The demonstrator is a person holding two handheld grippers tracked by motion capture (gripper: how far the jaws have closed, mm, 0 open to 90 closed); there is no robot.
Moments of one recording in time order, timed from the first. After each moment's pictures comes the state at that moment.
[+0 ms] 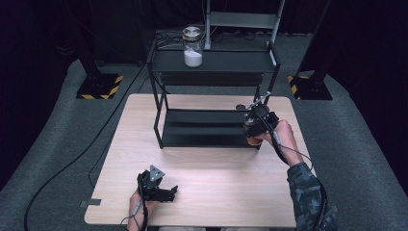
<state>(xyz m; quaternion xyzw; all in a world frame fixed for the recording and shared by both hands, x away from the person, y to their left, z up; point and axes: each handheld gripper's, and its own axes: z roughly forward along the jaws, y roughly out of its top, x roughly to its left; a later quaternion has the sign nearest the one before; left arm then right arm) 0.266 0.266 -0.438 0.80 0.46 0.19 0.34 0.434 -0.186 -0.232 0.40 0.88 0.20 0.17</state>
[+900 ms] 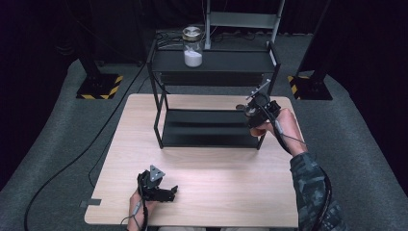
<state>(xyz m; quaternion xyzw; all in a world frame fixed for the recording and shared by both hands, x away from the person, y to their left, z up) 0.266 0.266 -0.438 0.80 0.46 0.19 0.34 0.440 -0.177 -0.195 0.39 0.88 0.19 0.19</state>
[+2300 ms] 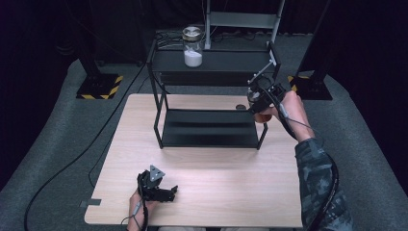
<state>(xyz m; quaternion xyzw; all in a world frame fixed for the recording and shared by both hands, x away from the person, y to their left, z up) 0.266 0.266 -0.438 0.80 0.46 0.19 0.34 0.442 -0.167 -0.139 0.39 0.88 0.17 0.21</state>
